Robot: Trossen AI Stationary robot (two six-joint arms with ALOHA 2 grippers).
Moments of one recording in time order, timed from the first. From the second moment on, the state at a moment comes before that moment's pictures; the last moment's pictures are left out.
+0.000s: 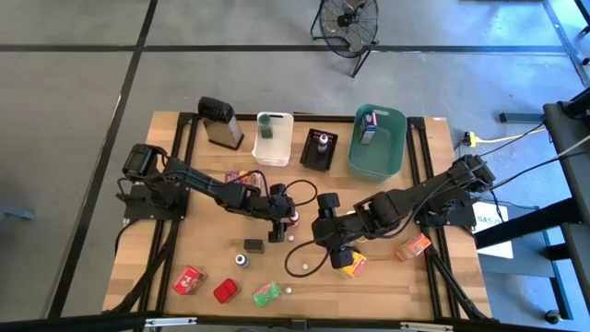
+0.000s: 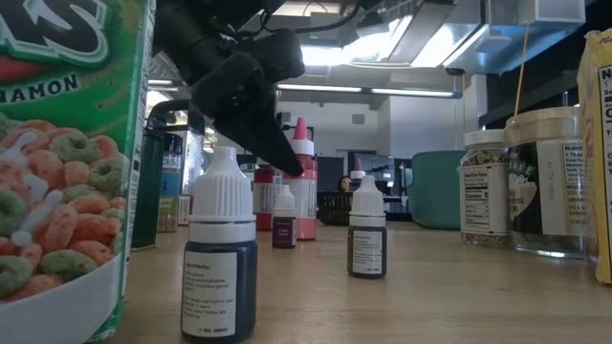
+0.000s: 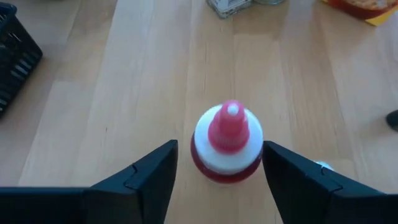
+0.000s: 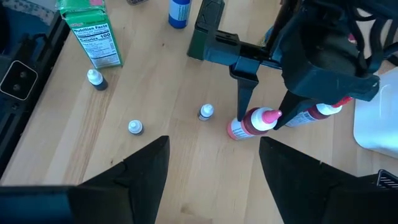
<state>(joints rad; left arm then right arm) -0.17 1.71 0.94 -0.04 -0.19 -0.14 0.45 1.70 1.57 -0.86 0.24 0.09</state>
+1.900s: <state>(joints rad) -0.23 1.47 0.91 0.05 -0.26 0.02 0.42 1.72 1.56 -0.71 0.52 0.22</state>
